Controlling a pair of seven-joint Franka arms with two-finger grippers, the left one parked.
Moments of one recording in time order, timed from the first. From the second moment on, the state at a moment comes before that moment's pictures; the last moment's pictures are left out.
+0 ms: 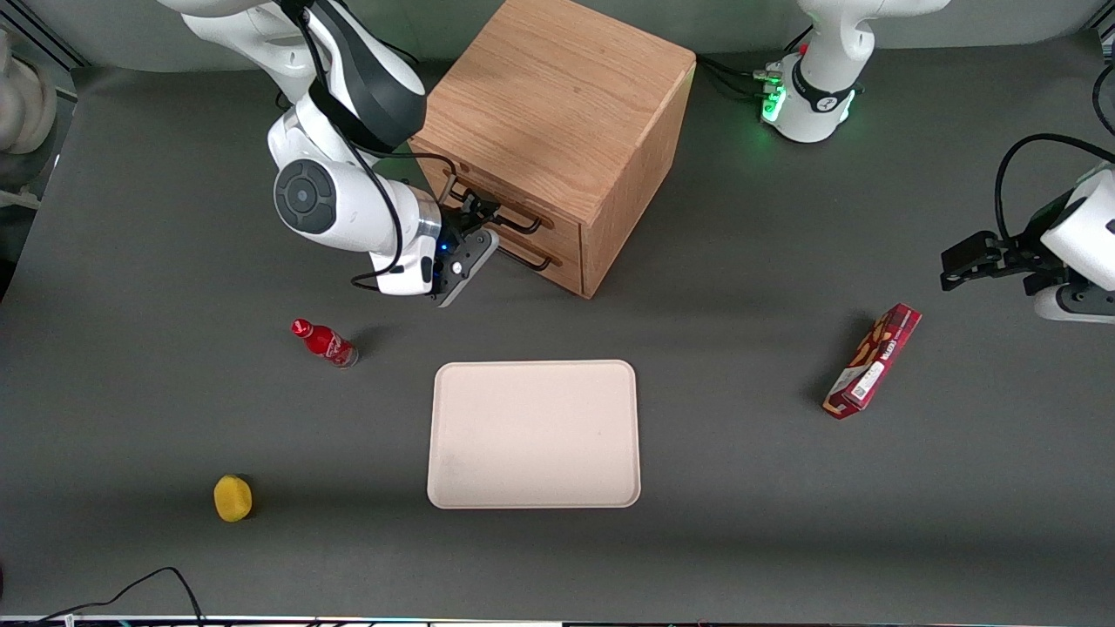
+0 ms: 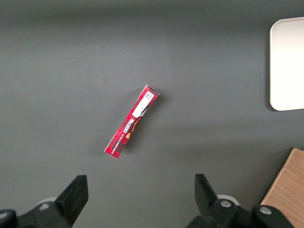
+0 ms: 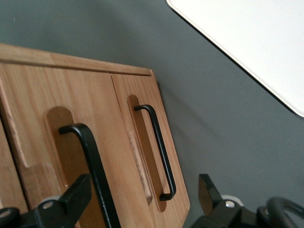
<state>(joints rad) 0.09 0.23 0.49 -1.83 0.33 1.91 -0.28</state>
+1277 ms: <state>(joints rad) 0.09 0.17 0.51 -1.93 0.38 1.97 -0.41</state>
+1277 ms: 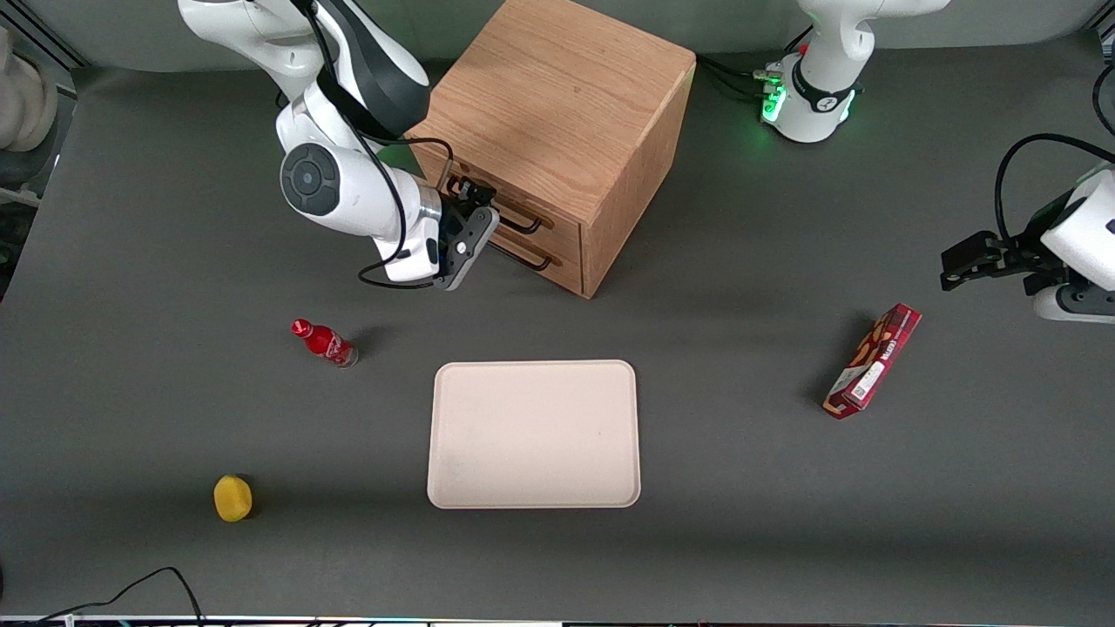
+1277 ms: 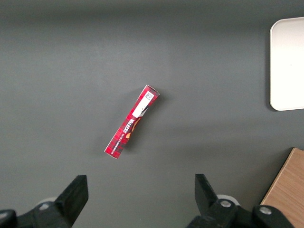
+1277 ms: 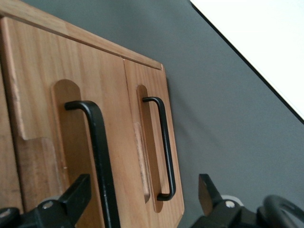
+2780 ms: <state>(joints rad) 0.07 0.17 0.50 -1.99 0.38 2.02 -0.48</state>
